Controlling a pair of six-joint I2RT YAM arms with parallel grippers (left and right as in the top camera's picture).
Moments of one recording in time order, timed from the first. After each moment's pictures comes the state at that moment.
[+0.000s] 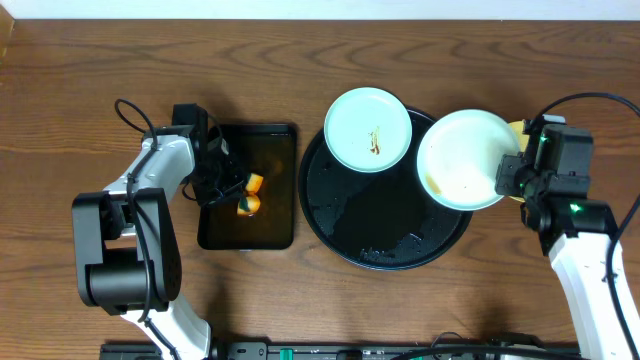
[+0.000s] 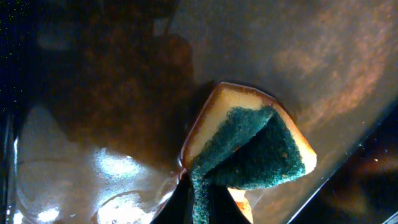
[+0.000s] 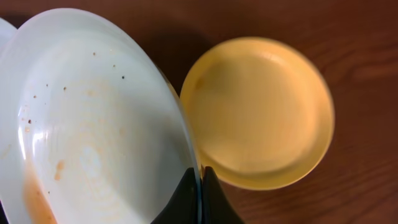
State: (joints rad) left arm 0.06 1.88 1.12 -0.81 0.36 -0.35; right arm -0.06 1.19 0.86 -0.50 0.10 0.05
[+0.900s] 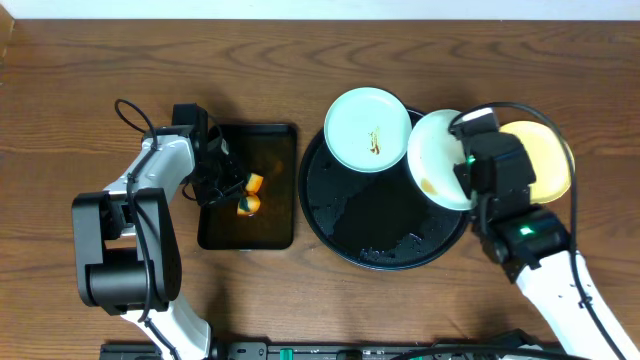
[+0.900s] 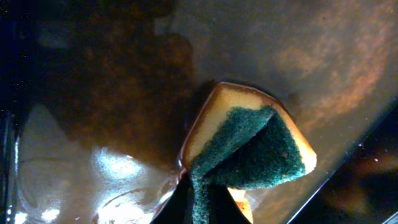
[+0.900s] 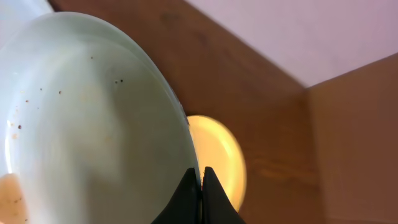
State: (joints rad) left arm 0.06 1.88 1.12 -0.81 0.36 -0.35; right arm 0.36 1.12 0.86 -0.40 0.59 -0.31
